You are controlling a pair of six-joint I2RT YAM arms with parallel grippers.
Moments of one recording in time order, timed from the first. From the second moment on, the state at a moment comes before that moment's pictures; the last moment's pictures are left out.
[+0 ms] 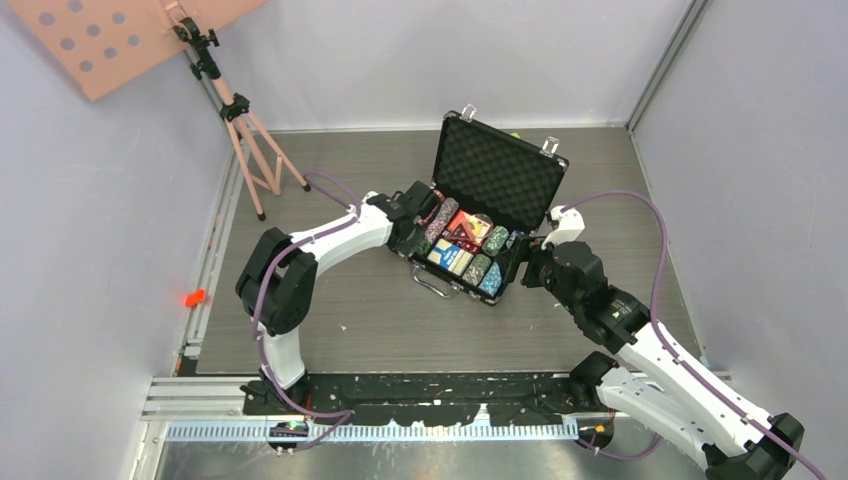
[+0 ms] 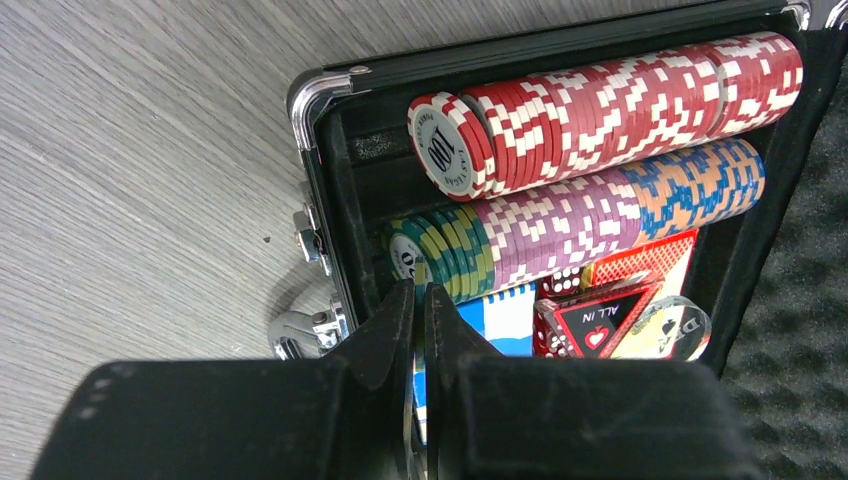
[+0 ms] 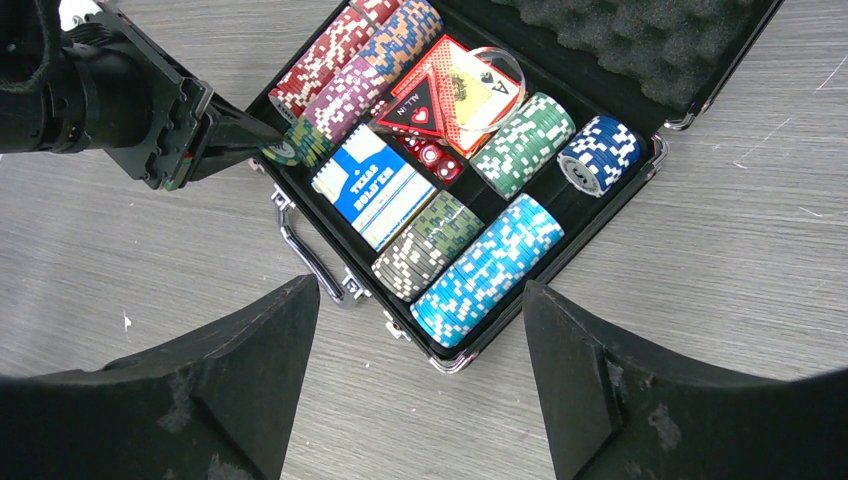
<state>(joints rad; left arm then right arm) -0.71 1.84 1.37 -0.73 -0.37 -1.60 0.64 0.68 0.62 -0.34 0.24 0.46</state>
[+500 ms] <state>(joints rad) -0.69 1.84 1.37 -0.72 -0.37 -1.59 0.64 0.68 0.62 -0.34 0.24 0.46</state>
